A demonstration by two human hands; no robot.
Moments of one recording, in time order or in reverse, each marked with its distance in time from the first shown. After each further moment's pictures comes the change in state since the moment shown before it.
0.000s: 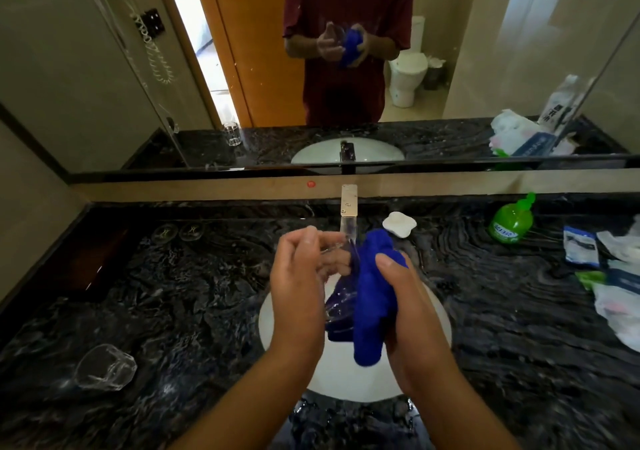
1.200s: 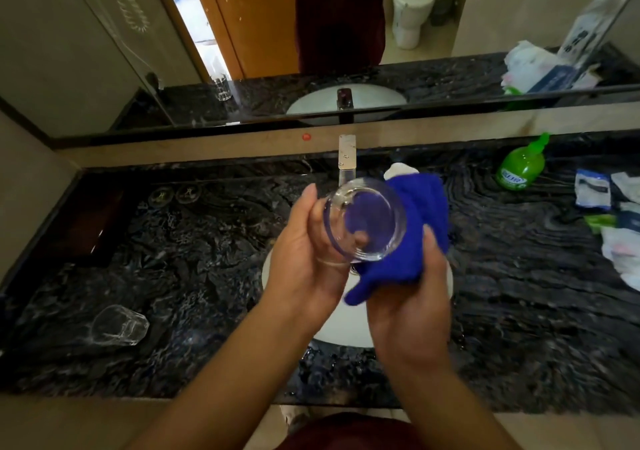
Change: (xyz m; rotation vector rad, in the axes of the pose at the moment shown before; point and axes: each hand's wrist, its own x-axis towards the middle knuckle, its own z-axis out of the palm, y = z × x) left_hand 0.001 -0.009 -0.001 -0.330 -0.159 -0.490; right_hand -0.013 0.028 0.006 0.507 0.035 -0.289
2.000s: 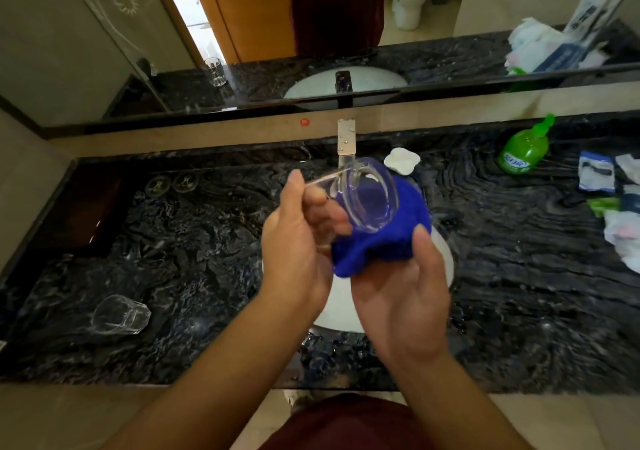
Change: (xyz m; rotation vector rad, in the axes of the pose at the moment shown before) left_hand 0.000 -0.002 0.001 0.147 0.225 0.195; right_hand 0.002 0.011 -0.013 0.130 -0.113 0.143
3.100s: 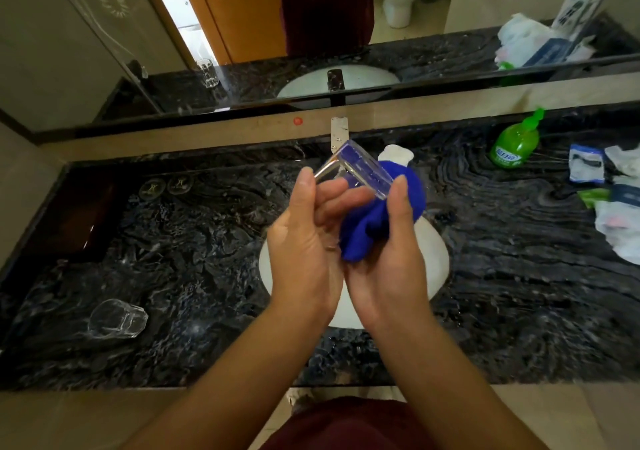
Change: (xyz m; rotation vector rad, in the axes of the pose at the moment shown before) left_hand -0.021 -0.005 0.011 -0.090 -0.049 0.037; right_hand 0.014 -0.005 0.025 -0.041 0.253 0.011
